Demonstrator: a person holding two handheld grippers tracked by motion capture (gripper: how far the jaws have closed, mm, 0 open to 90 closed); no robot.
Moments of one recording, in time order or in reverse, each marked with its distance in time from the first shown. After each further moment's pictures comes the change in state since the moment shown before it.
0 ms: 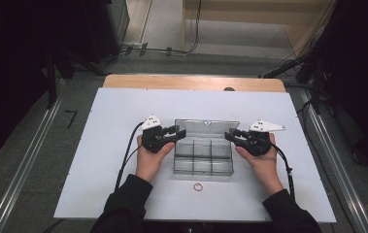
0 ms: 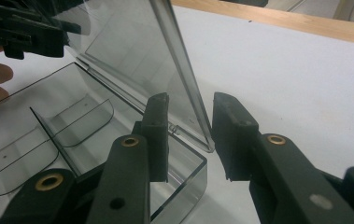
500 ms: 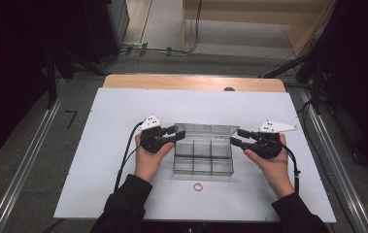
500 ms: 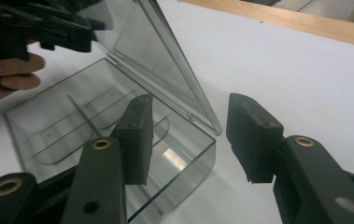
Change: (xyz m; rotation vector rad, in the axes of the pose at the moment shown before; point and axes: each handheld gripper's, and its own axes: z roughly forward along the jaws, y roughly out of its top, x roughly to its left) left arm -0.004 0.004 -0.006 0.014 0.005 0.025; right arm 0.001 0.009 -0.030 0.033 0.052 -0.013
